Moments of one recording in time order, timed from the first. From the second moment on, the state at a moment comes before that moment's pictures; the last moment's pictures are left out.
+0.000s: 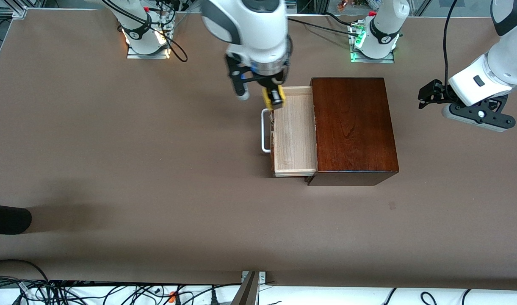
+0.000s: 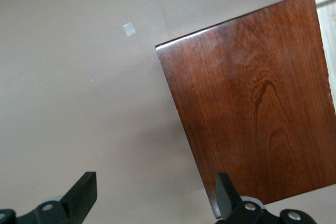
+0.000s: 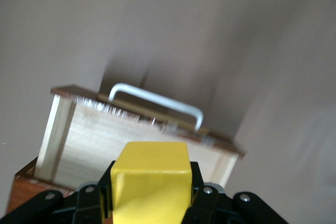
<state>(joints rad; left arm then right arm) -0.07 0.05 -0.04 -1.62 0.02 1.56 0.24 0.58 0.61 0.38 -0.99 -0.14 1.59 2.06</state>
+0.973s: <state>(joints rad) -0.25 0.25 -0.23 -1.48 -0.16 1.58 0.40 0.20 0.02 0.19 -2.01 0.05 1.93 0.61</state>
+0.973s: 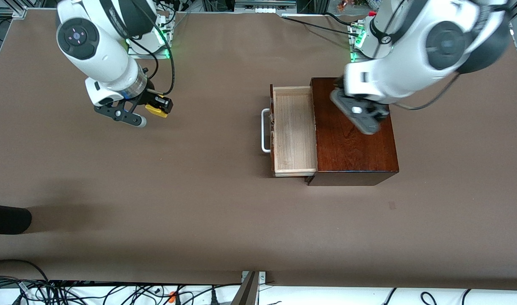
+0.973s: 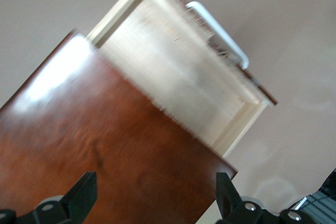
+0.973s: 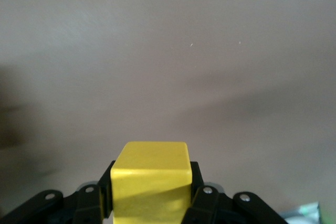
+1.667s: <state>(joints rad) -0.41 0.54 -0.29 -1.38 -0.16 1.93 0.95 0.20 0.23 0.19 -2.36 0.05 2.59 0.39</state>
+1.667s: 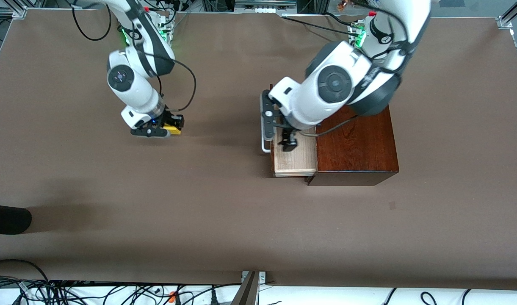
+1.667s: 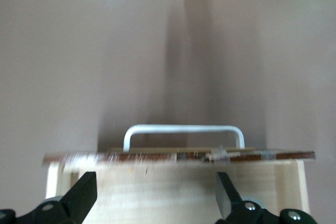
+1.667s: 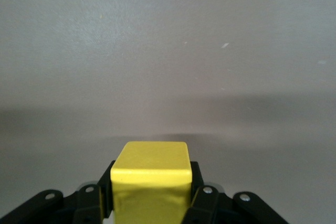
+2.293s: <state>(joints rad) -0.53 0.65 -0.29 -1.38 -0.13 2.03 1.04 0.20 0.32 0.21 -2.35 0.05 2.66 0.34</state>
